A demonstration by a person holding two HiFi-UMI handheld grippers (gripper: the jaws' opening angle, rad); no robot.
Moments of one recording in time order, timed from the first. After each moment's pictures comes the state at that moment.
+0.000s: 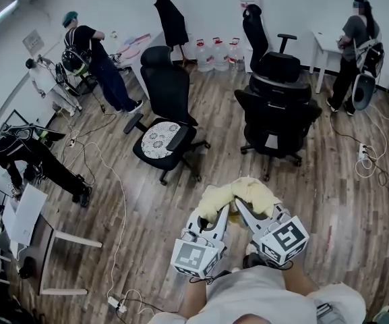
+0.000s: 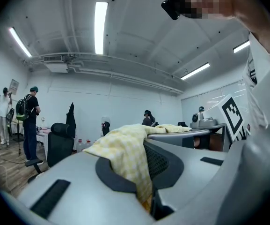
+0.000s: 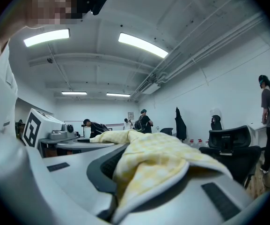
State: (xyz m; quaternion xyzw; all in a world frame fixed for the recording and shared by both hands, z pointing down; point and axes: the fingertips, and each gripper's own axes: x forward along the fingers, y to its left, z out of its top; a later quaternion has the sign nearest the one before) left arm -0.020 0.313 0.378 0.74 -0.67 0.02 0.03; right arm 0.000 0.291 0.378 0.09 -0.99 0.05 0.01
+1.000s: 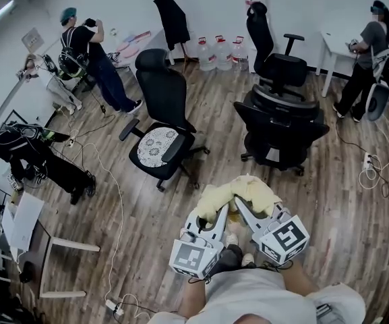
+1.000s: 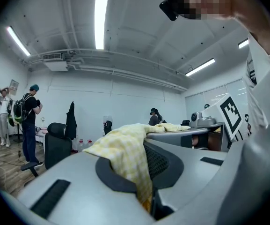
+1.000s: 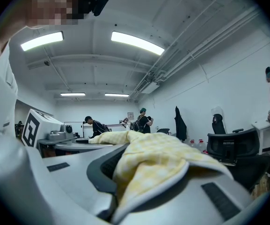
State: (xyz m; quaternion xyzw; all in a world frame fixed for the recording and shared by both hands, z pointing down) left arm -0.057 0.184 0.385 0.73 -0.68 0.03 0.03; right arm -0.037 0.159 0.384 0.08 -1.00 0.06 0.01
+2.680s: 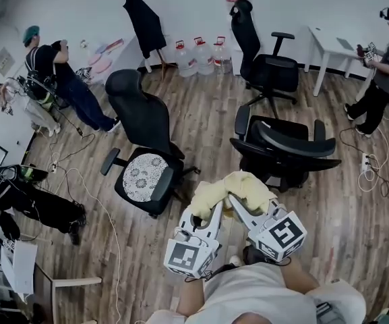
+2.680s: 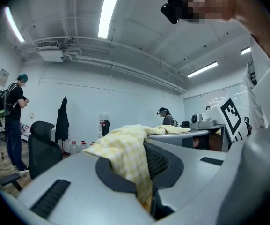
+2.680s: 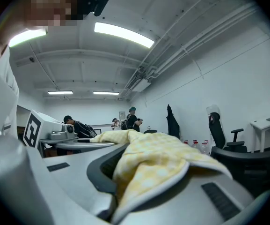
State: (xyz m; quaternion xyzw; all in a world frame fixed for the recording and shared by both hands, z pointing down) left arm -0.206 -0.029 0.389 0.76 -0.64 0.02 0.04; right arm -0.186 -0.051 0.389 0.12 -0.99 0.07 0.01
